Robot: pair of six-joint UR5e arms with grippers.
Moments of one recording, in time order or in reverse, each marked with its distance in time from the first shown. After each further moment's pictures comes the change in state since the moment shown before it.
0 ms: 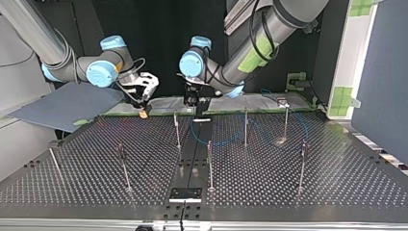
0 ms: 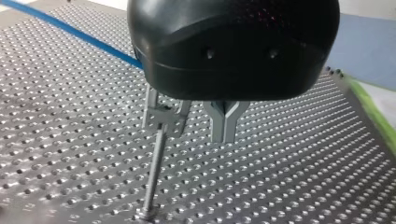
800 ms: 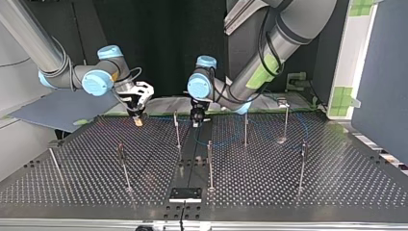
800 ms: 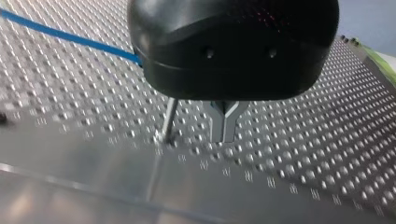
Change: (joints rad) left arm 0.096 -0.068 0.136 -0.078 0.066 0.005; right arm -0.034 0.047 -0.086 -0.001 -0.019 0.012
